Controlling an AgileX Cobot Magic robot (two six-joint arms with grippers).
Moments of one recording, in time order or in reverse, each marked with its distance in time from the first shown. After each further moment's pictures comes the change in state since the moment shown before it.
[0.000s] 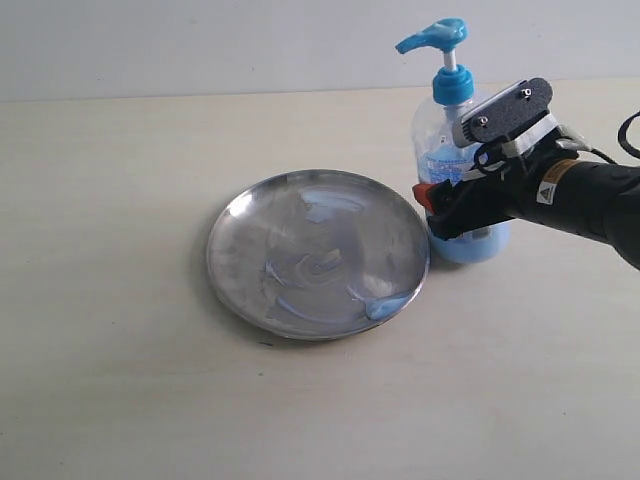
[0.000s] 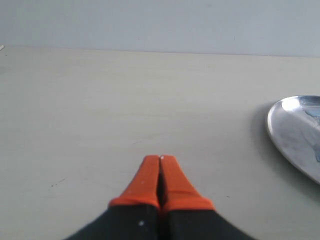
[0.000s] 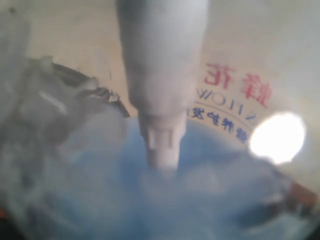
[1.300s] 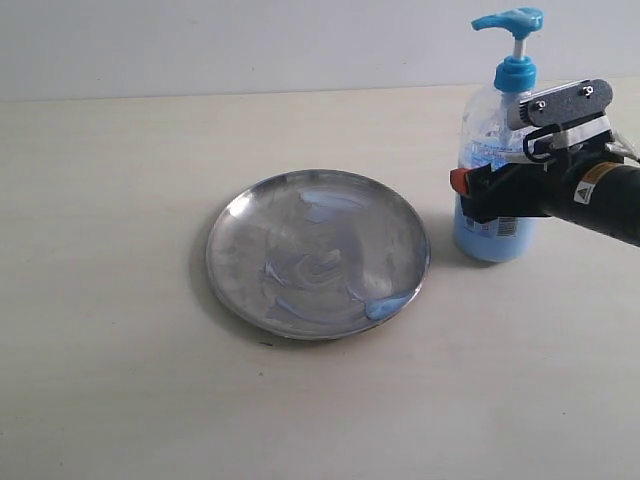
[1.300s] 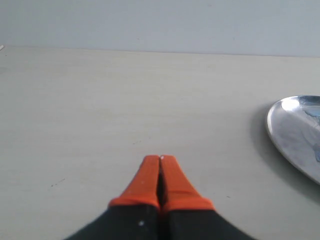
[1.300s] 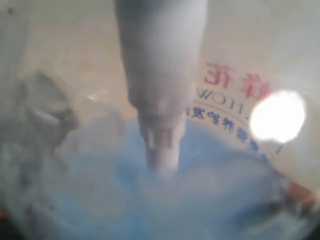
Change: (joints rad) left arm 0.000 0.000 0.000 0.000 0.000 0.000; right arm -0.114 0.010 0.030 -0.001 -0.069 0.156
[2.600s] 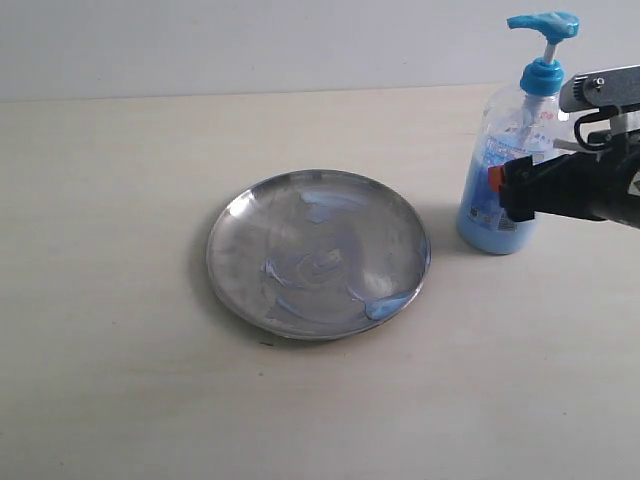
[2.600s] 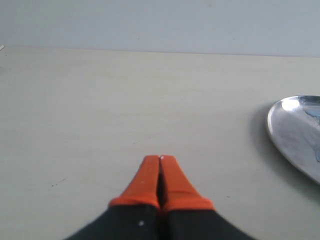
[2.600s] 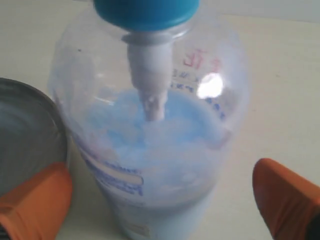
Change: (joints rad) left arm 0.000 0.000 0.000 0.000 0.000 0.000; right arm 0.000 -0.234 0.083 0.154 0.243 -0.006
